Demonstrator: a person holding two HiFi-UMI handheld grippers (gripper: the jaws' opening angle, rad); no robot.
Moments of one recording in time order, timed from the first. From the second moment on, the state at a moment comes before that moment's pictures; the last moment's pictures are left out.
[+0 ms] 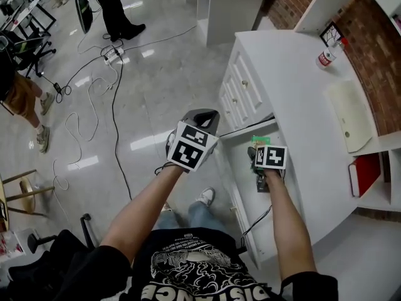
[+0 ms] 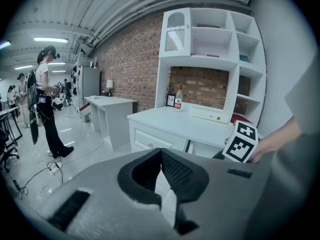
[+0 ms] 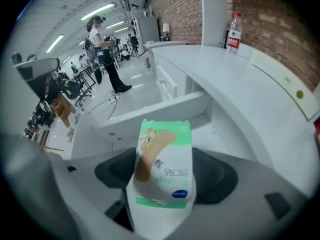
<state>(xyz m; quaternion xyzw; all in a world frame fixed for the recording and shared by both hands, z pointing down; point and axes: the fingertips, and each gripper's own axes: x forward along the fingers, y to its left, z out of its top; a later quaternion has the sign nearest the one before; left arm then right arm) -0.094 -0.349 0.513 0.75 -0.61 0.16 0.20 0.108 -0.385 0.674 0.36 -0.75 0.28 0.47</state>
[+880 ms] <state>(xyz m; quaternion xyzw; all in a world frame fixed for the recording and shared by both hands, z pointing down) -0.178 -0.308 0.418 0.71 -0.67 0.13 0.14 -0.007 -0.391 0.516 0.35 -0.86 0.18 0.32</state>
